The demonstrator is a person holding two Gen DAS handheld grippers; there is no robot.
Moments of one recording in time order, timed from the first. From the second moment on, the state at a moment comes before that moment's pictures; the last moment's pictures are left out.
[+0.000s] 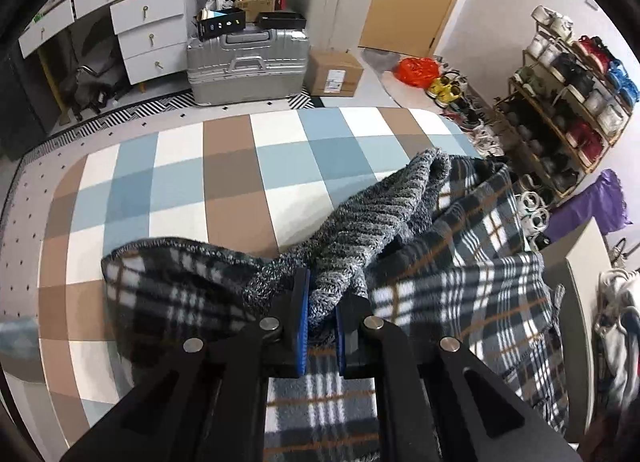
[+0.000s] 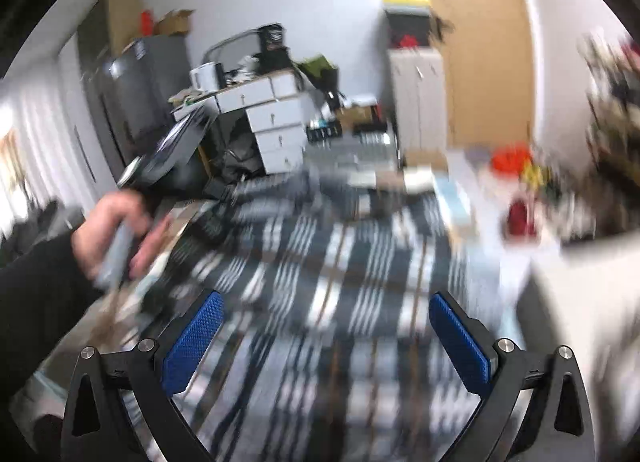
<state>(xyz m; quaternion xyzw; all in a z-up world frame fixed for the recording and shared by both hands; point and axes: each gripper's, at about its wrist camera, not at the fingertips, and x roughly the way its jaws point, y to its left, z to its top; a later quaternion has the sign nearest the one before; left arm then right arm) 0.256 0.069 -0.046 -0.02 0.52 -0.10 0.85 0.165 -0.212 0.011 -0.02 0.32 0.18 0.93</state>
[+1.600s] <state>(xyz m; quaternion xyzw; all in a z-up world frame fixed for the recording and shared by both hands) 0.028 0.051 -0.043 -0.10 0.51 -0.14 0.84 0.086 -0.164 -0.041 -0.16 0.34 0.16 0.91</state>
